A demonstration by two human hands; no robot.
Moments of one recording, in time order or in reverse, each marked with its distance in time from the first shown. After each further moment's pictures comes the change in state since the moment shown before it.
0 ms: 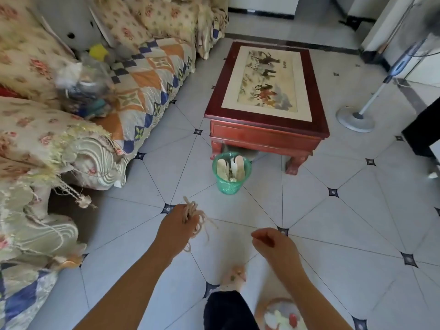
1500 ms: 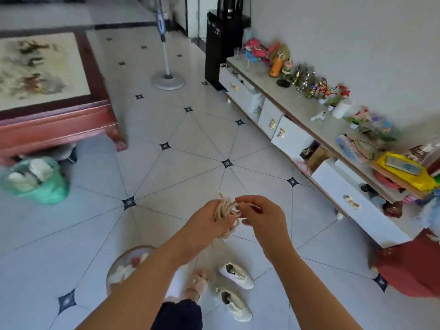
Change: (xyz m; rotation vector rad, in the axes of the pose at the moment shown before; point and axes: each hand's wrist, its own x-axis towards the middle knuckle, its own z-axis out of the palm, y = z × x) left_hand -0.414 0.200 0.566 -0.079 -1.051 0.356; right_hand -0.353 0.362 -0.448 0.464 0.722 0.118
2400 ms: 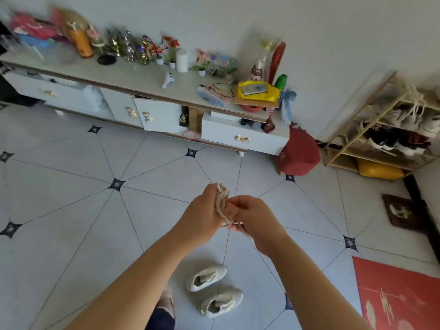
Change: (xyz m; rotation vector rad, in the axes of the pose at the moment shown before) left_hand 0.204 0.010 0.134 0.642 -0.666 0.437; right_hand 0.056 0.069 -0.116 0.441 0.466 0.422
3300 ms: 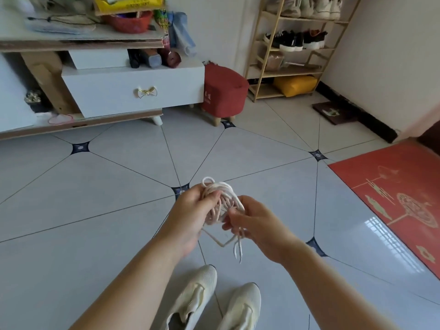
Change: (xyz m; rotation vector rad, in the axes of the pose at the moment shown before) left_hand 0.072 -0.326 0.305 -0.645 -0.333 -0.120; right_hand 0.172 0.439 -0.063 0.158 0.412 -0.172
